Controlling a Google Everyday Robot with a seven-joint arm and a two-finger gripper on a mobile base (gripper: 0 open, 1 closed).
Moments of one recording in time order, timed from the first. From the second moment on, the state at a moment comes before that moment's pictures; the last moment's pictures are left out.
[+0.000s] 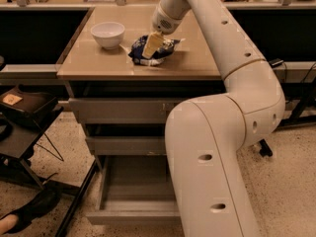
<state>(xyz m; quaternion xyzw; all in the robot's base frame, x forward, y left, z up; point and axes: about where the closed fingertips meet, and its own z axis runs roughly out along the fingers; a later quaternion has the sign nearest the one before) 0.801 0.004 0.864 -0.62 0.73 0.09 0.27</state>
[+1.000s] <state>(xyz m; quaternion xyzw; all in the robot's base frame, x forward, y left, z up) 0.801 0.004 0.864 -0.62 0.73 0.09 0.27</state>
